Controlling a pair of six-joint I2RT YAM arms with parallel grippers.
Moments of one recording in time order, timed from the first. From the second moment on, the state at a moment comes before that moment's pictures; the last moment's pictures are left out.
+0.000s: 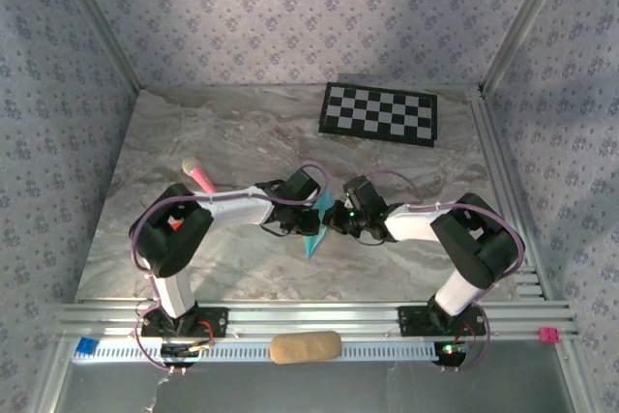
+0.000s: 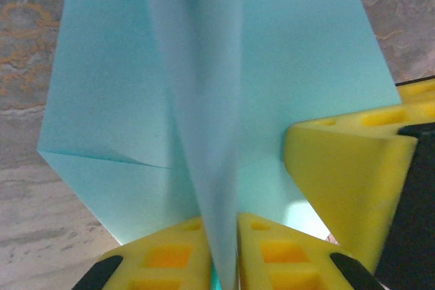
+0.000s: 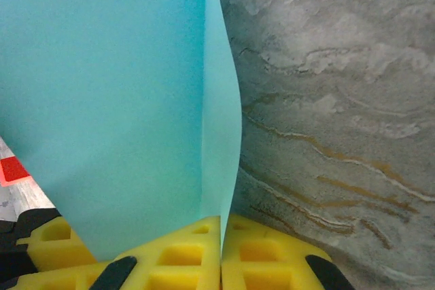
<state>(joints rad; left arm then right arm) -0.85 1.78 1.01 -0.38 0.20 -0.64 0.67 1.63 0.62 0.18 -0.31 1.01</state>
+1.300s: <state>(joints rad) -0.86 1.87 1.21 -0.68 -0.08 -0.69 0.58 1.26 0.52 -0.06 -0.22 0.98</state>
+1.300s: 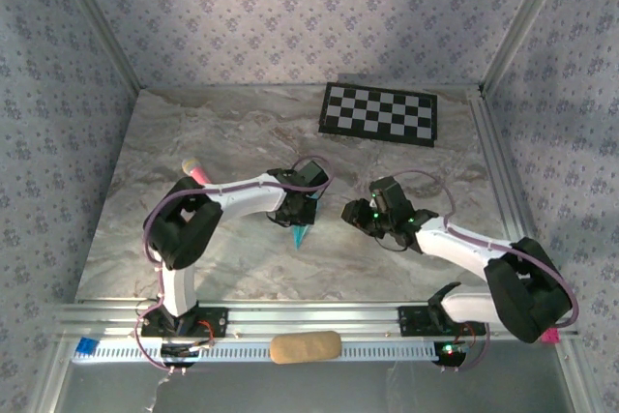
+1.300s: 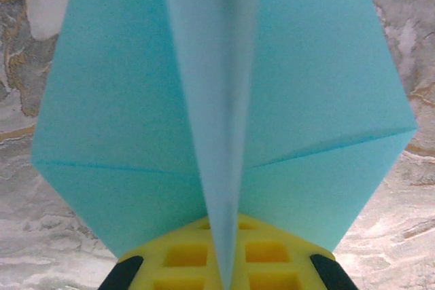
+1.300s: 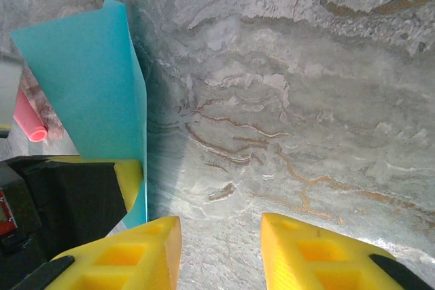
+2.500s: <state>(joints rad) -0.86 1.96 1.32 -0.71 -0.10 -0.80 0.55 1.22 0.50 -0.08 -0.22 0.96</state>
